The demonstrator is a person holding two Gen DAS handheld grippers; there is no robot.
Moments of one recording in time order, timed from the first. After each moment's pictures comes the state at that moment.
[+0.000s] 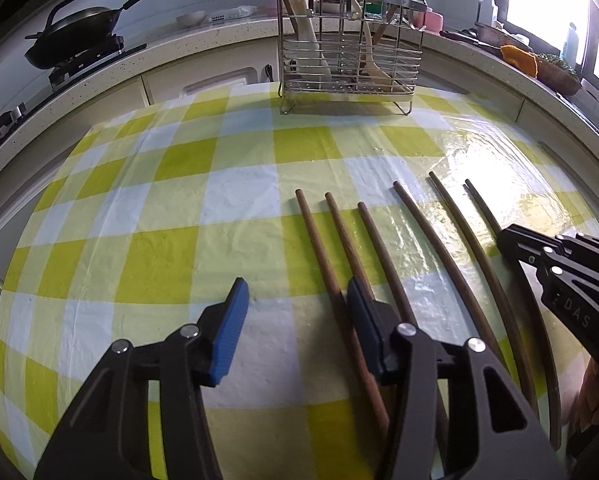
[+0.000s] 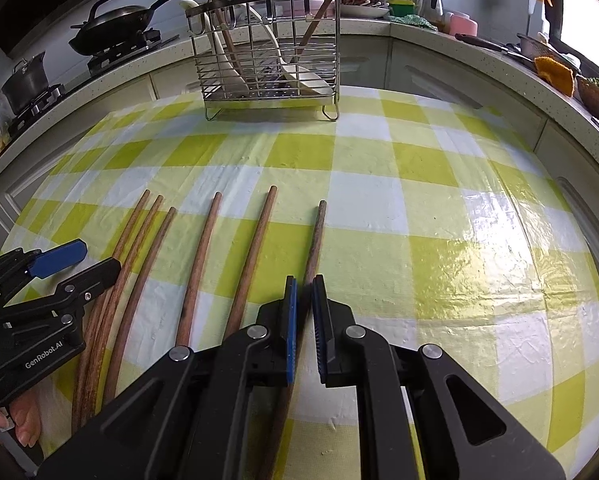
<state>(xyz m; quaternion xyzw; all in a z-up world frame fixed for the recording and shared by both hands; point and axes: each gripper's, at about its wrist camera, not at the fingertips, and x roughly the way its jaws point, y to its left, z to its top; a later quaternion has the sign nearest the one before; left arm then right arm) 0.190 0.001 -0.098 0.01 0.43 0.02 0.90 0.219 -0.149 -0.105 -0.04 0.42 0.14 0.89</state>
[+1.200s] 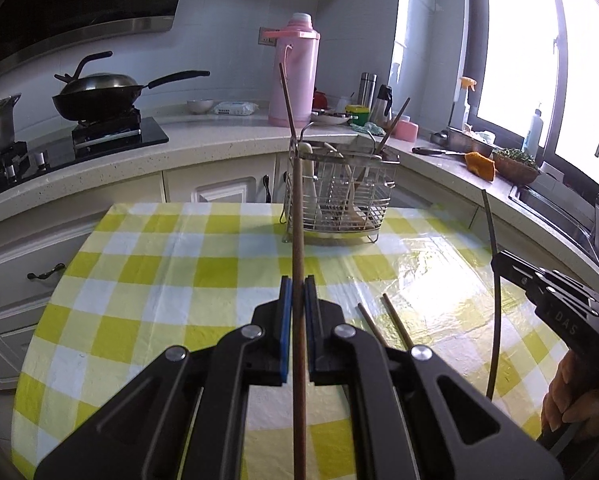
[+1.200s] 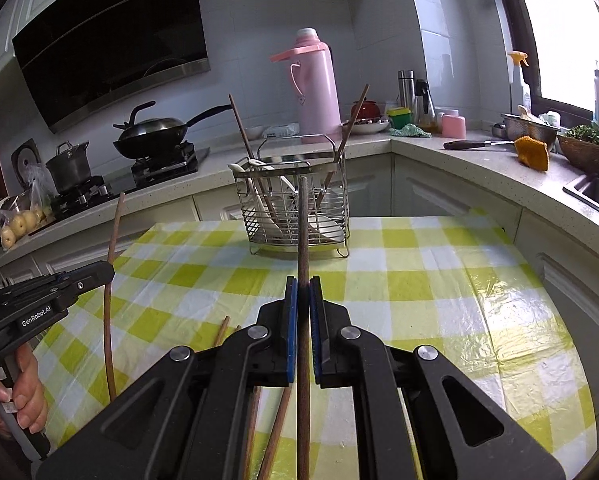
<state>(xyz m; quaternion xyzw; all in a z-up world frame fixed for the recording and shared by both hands) 0.132 0.031 0.015 -0.04 0.27 -0.02 0.96 0.159 -0.177 -0.001 0.03 0.24 0.18 0.95</state>
